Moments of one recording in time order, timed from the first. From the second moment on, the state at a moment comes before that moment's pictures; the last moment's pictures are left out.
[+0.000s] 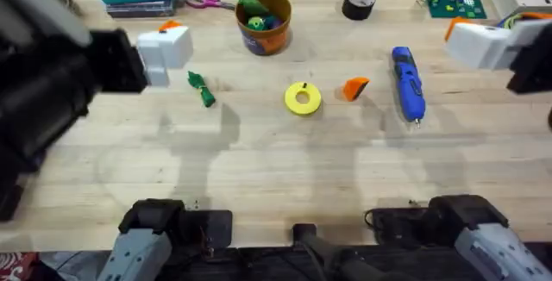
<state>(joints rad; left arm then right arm) 0.00 0.67 0.95 -0.79 0.00 -0.01 0.00 0.66 0.99 -0.85 -0.06 0.00</state>
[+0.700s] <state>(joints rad) 0.00 1.23 1.19 -1.11 0.00 -0.01 0.00 1.24 1.28 -1.22 -0.06 -0.01</state>
